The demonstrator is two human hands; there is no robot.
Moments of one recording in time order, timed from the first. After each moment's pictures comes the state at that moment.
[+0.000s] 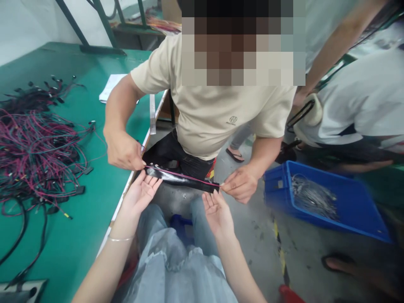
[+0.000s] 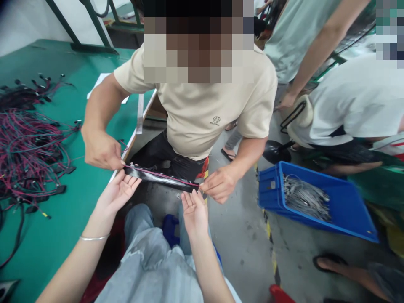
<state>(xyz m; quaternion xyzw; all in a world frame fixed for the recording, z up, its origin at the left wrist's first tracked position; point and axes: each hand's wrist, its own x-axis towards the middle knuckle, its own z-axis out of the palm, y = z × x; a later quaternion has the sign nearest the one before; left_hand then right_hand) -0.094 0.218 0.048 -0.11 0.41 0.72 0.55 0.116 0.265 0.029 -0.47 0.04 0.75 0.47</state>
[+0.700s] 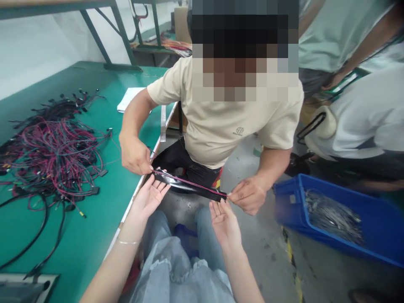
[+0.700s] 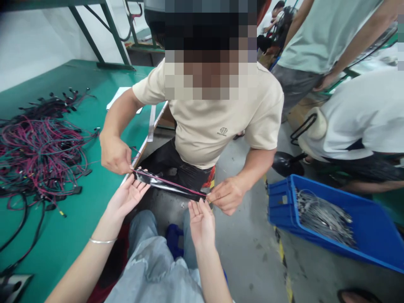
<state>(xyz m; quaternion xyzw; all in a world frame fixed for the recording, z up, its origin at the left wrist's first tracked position) -0.092 0.214 0.052 -0.08 0.40 0.73 0.55 0.118 0.264 0.025 -0.47 0.03 0.74 0.47</state>
